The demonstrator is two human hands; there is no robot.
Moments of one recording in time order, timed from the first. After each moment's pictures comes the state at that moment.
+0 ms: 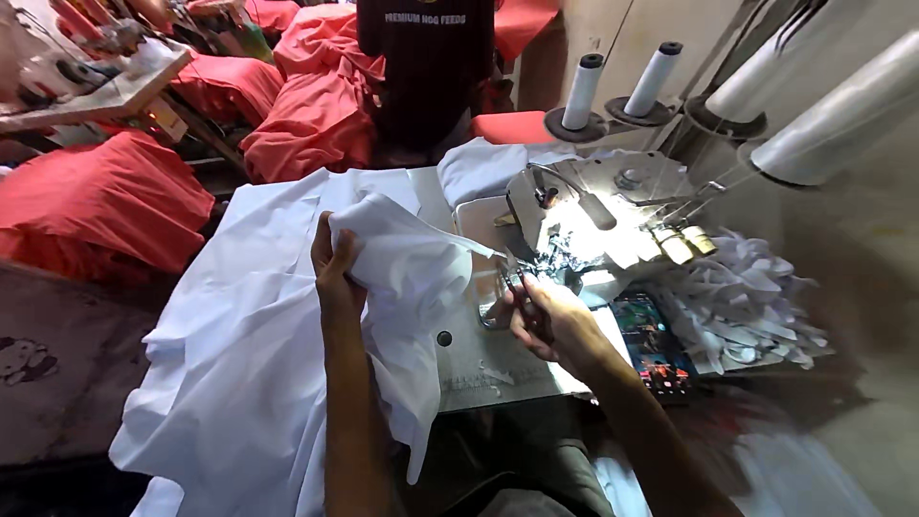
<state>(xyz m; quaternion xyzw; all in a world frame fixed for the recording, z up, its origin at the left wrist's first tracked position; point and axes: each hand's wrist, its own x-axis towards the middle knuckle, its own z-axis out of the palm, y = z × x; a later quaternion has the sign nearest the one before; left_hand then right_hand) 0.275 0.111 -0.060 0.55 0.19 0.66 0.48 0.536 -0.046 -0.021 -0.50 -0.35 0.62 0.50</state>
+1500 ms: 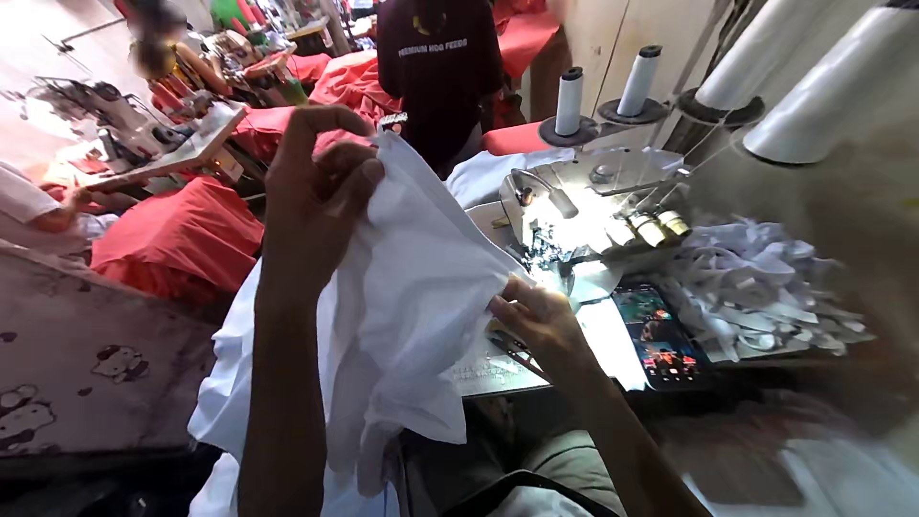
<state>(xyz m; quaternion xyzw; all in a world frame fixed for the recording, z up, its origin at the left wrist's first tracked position) 0.295 0.050 0.127 0.82 0.23 0.48 0.21 0.509 -0.073 -0.020 -0.42 -0.50 0.41 0.63</state>
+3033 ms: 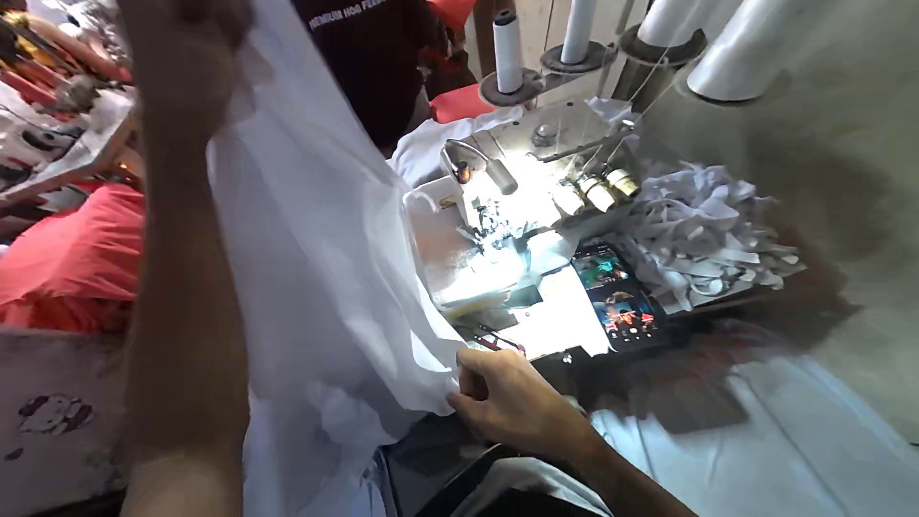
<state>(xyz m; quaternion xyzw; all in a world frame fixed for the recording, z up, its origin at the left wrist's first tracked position) 0.351 0.159 0.165 0.82 0.43 0.38 0.05 0.512 -0.123 -0.054 -0.57 -0.64 0.44 0.27</state>
